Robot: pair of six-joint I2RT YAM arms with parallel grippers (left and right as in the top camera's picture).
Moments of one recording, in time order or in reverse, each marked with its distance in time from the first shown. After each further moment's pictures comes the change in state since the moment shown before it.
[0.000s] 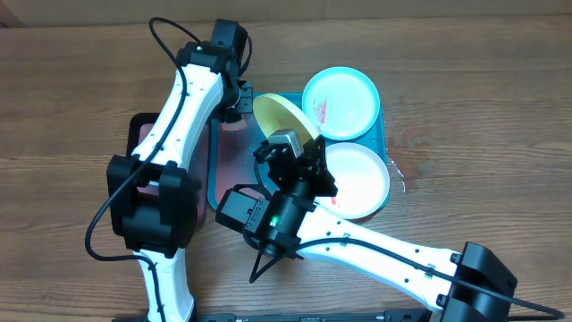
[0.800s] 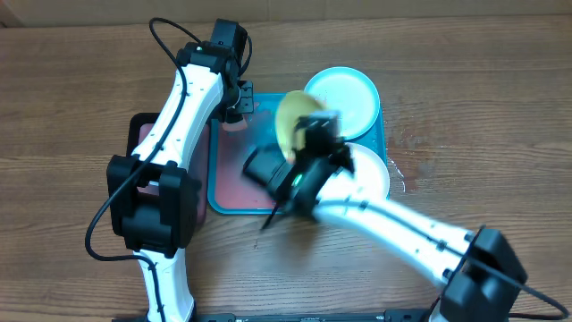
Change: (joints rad) left arm 0.000 0.000 -0.003 -0.002 0.015 0.000; right arm -0.232 0.000 0.000 0.019 -0.431 0.117
